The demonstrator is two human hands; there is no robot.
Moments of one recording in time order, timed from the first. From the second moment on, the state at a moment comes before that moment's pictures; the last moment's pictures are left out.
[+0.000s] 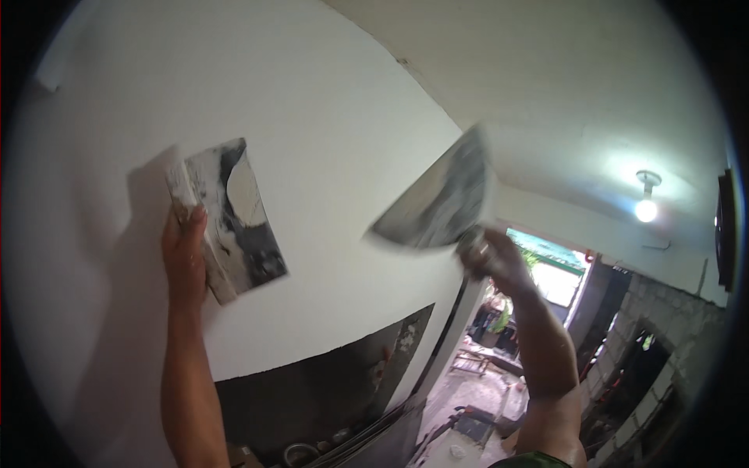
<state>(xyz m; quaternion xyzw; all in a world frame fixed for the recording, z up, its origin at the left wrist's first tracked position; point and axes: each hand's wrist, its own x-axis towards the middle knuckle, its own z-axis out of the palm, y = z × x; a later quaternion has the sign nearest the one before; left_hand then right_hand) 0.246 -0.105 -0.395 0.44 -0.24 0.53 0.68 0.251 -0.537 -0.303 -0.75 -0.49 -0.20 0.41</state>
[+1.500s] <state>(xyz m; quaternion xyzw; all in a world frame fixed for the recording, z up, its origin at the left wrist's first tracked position) 0.399 -0.316 -0.057 0.44 -0.19 0.64 0.60 0.650 -0.527 -0.451 -0.43 -0.48 -0.45 0.62</state>
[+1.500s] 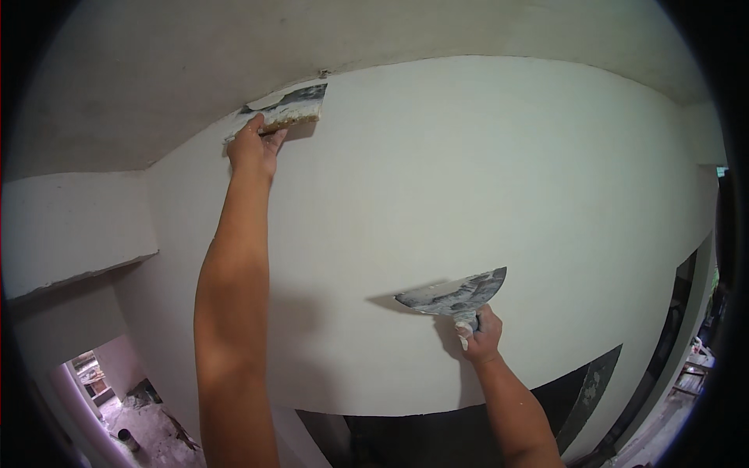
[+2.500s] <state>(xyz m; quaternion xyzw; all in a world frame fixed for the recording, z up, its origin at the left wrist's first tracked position) 0.403 -0.344 0.000 0.36 -0.16 0.68 0.62 0.671 -0.517 -0.456 -0.43 -0.48 -0.48 0.59</state>
